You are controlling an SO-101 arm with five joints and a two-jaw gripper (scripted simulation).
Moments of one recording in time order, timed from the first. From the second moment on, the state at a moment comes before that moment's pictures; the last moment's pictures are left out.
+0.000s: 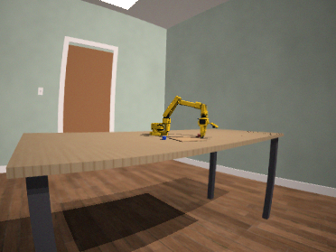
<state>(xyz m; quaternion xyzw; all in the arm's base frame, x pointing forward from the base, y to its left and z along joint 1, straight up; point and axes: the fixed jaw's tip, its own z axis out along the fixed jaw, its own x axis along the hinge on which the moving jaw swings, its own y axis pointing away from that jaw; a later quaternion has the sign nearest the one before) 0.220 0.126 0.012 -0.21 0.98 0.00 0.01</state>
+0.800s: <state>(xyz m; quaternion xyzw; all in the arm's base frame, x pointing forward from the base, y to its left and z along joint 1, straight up) 0.220 0.126 0.012 -0.20 0.98 0.00 0.01</state>
